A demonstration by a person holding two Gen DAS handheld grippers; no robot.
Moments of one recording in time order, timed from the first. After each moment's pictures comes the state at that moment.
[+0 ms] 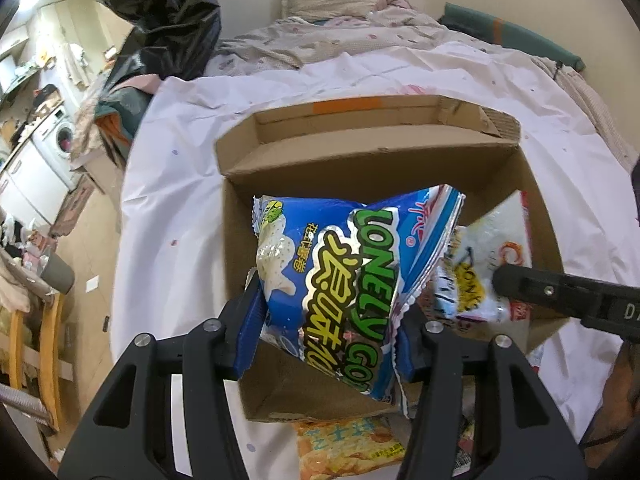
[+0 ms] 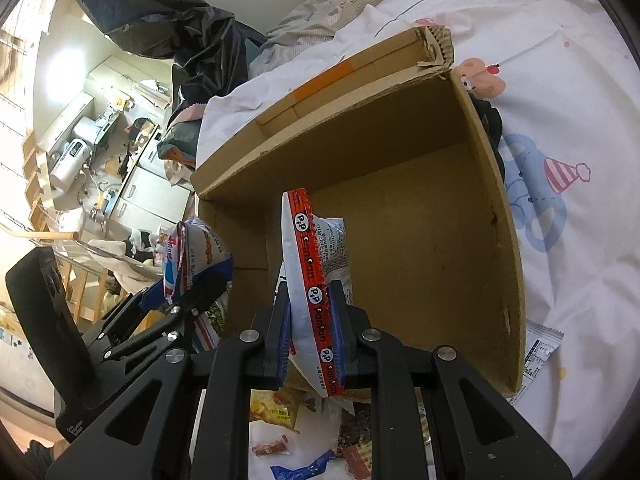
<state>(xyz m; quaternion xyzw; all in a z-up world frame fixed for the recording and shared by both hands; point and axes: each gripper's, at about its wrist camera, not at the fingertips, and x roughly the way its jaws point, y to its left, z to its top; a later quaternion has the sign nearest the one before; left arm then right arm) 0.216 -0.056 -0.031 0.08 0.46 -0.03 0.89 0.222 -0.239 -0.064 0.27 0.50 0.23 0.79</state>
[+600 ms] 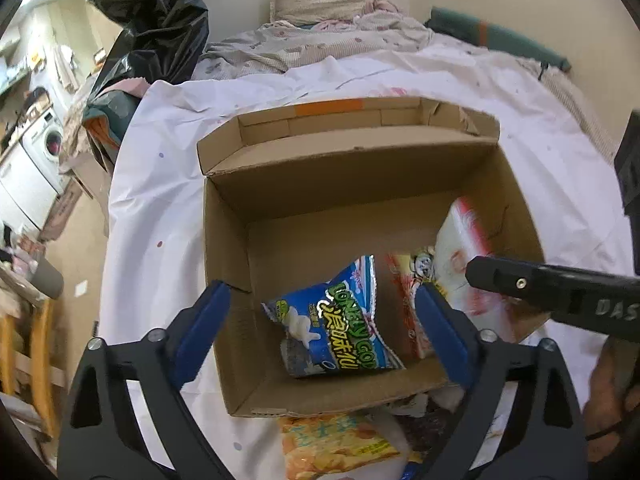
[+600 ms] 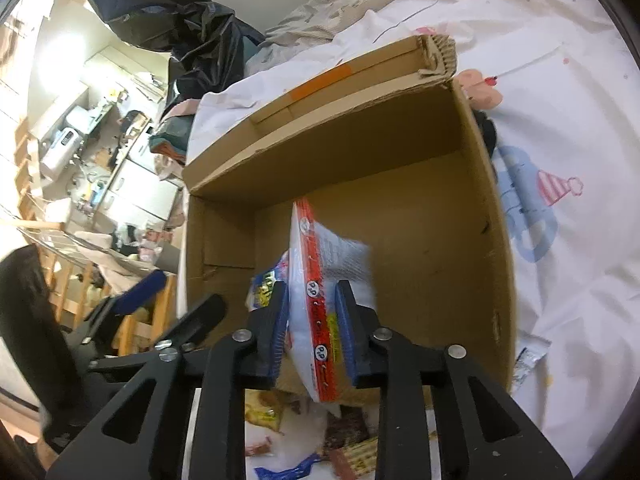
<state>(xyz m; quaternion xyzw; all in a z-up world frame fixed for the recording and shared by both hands) 0.208 -0.060 -0.027 0.06 0.45 -0.05 0.89 0.227 -0.233 -0.061 0.23 0.50 0.21 0.81</state>
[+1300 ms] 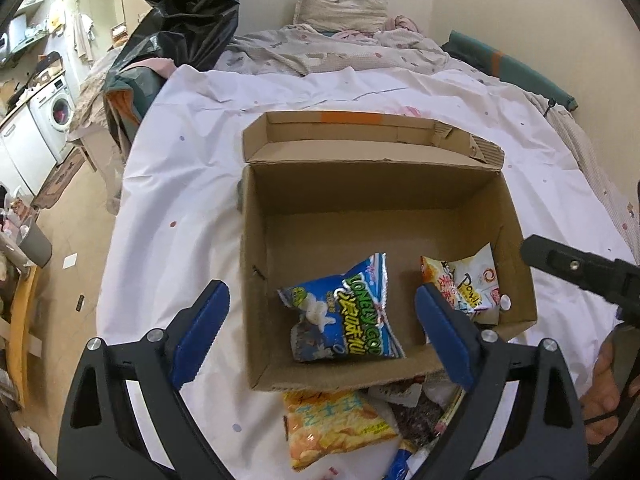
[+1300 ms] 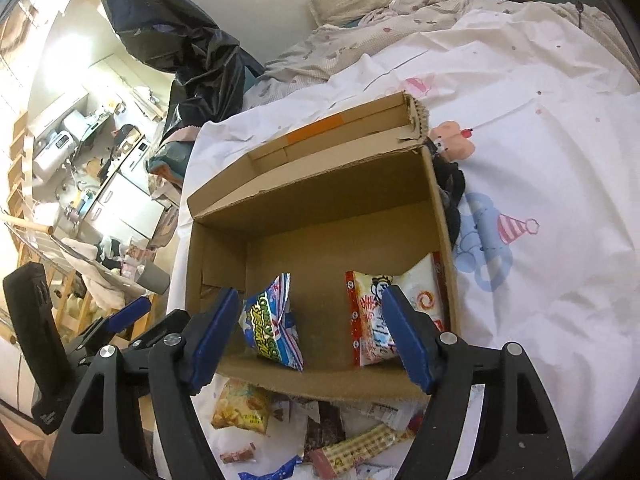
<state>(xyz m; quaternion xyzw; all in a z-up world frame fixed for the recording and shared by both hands) 0.186 -0.026 -0.010 0.01 0.44 -0.03 0.90 0.203 -0.253 -0.026 0.21 0.45 0.19 0.85</state>
